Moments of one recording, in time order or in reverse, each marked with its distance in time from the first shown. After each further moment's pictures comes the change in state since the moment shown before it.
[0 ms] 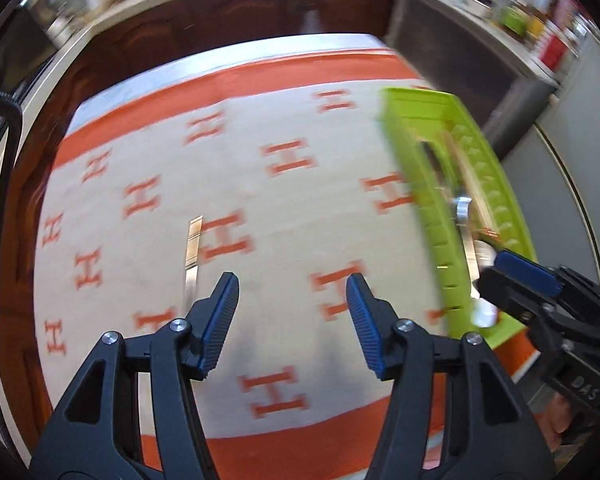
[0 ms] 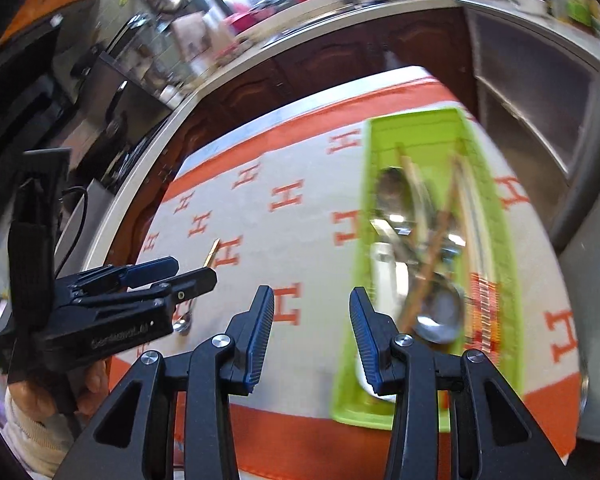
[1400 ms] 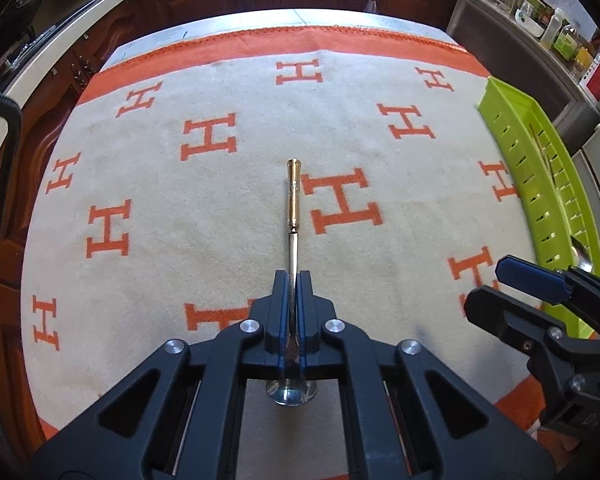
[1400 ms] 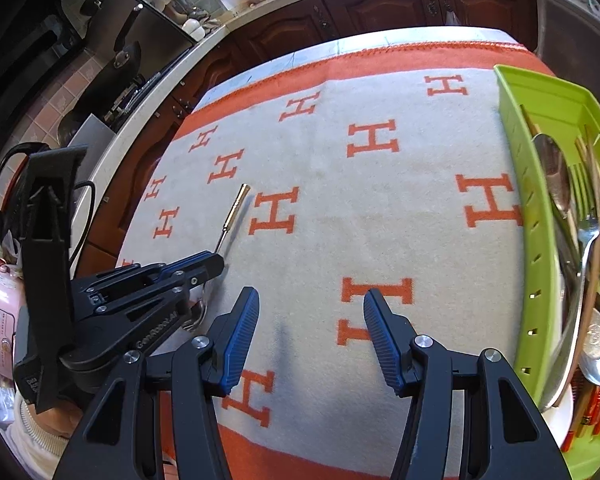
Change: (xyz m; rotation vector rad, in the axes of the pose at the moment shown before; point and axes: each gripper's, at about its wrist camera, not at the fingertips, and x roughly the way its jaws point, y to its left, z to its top) left arm 0.059 0.081 -0.030 -0.102 -0.002 0.037; right arm 0.116 0.076 -0.002 -0.089 0.163 0.027
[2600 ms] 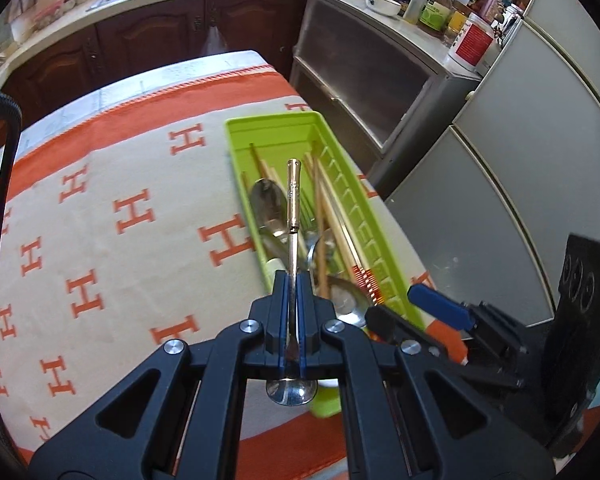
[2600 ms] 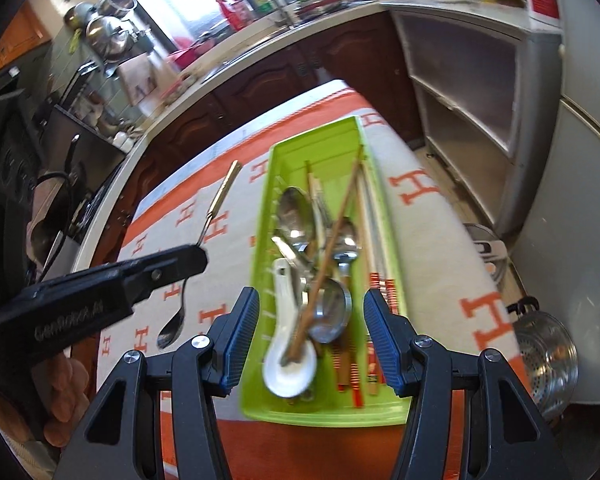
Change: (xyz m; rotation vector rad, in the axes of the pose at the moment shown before) left arm -0.071 -0.226 0.045 0.231 -0.011 -0.296; right arm -0.167 -0.166 -0.053 0.290 -0.261 -0.138
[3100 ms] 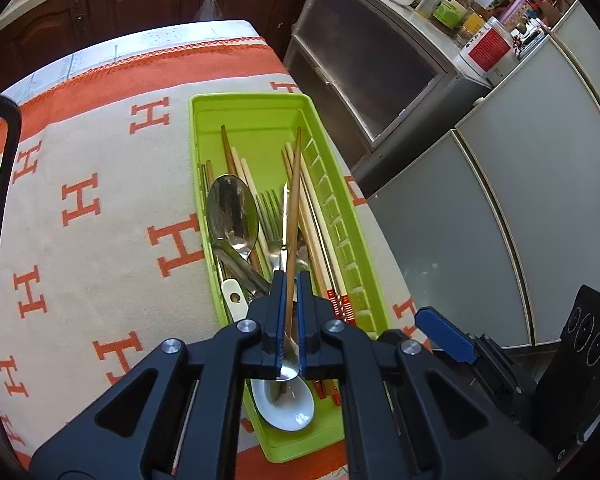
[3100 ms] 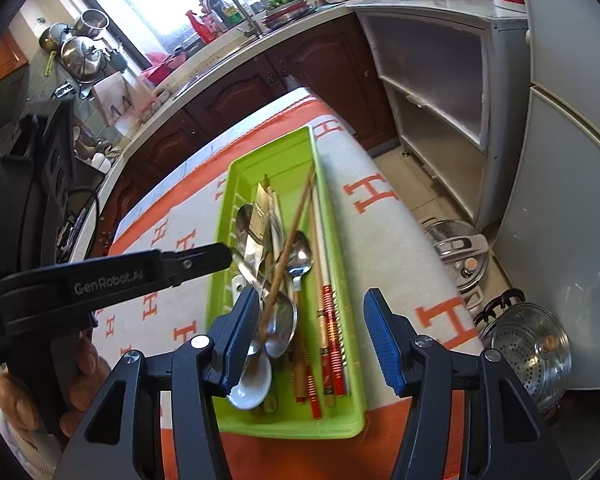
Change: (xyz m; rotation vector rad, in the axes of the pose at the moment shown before) left arm 0.055 -0.002 0.023 -0.098 0.078 -0.072; right arm -0.004 -0.039 0.006 0.072 -0.025 -0.060
